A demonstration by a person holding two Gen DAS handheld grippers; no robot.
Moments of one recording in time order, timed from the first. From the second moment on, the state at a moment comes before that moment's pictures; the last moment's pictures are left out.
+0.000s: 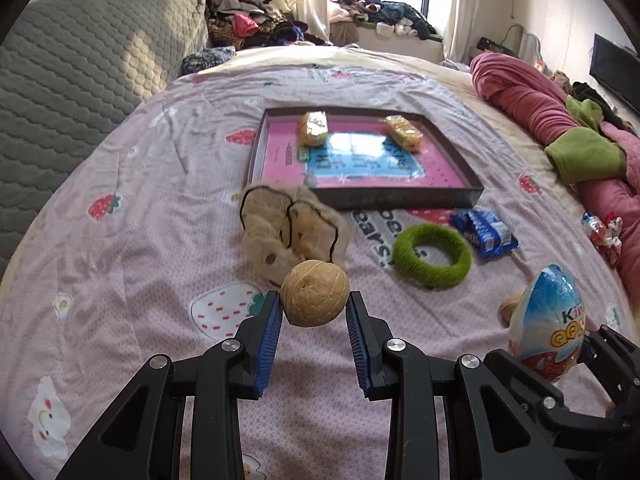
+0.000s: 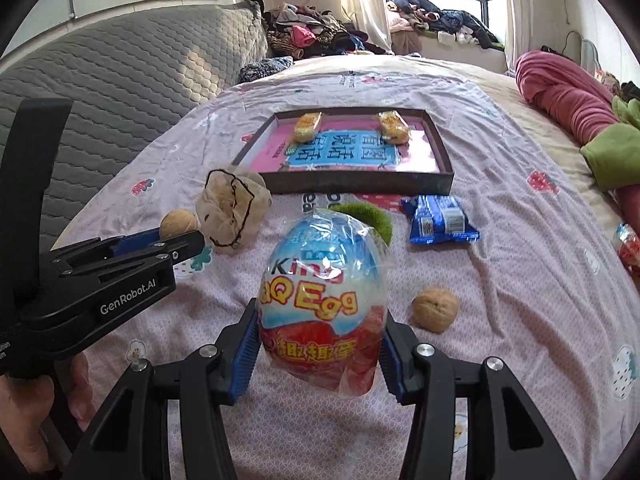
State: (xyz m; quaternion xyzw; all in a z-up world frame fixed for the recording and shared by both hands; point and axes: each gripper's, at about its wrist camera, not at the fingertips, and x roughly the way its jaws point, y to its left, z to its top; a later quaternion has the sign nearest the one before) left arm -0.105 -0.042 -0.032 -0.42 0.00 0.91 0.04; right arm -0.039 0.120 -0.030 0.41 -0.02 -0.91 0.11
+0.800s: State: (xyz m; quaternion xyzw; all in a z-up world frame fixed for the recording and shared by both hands) left arm -0.120 -0.023 0.006 -0.39 0.01 0.92 0.03; right arm -0.072 0.146 0.015 0.38 -0.03 -0.92 0.11
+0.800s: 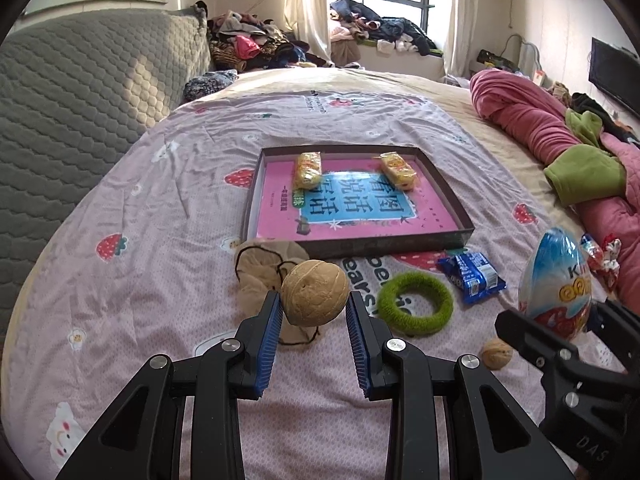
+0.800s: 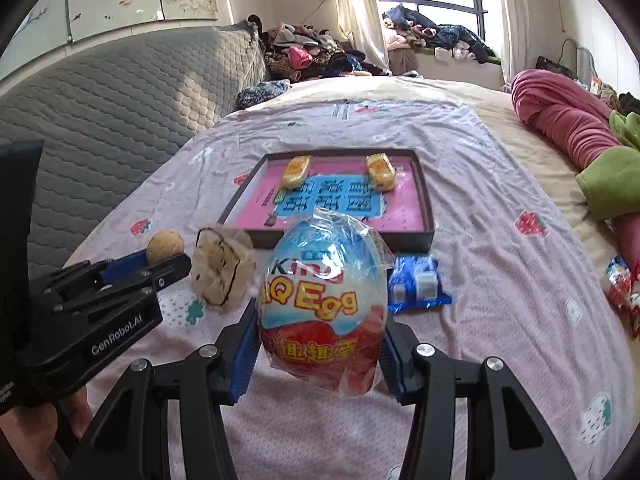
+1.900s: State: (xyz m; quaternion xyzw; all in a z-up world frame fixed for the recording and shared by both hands) left arm -0.175 -0.003 0.036 -0.37 0.02 0.93 0.03; right arm -0.126 0.156 0.056 0.35 -0.01 -0.93 0.10
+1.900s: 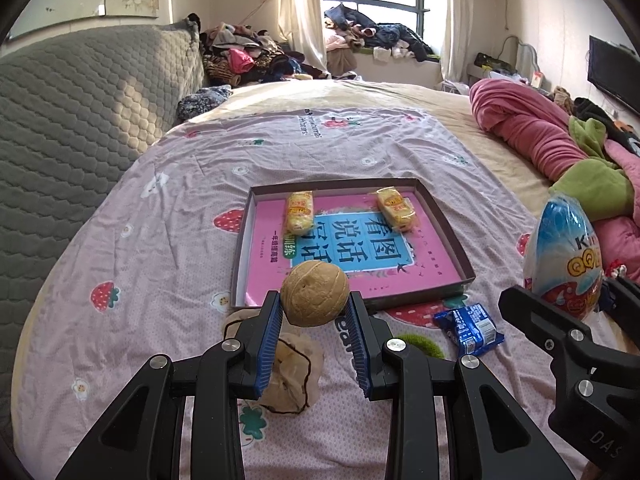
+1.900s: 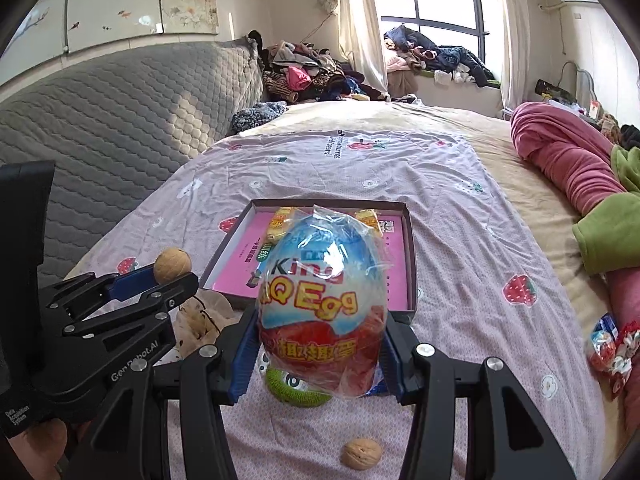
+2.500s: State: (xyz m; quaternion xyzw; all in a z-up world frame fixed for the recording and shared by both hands) left arm -0.202 0.001 0.039 -0.37 0.03 0.93 0.03; right arm -0.153 0.154 0.060 0.35 0.00 -0.93 0.11
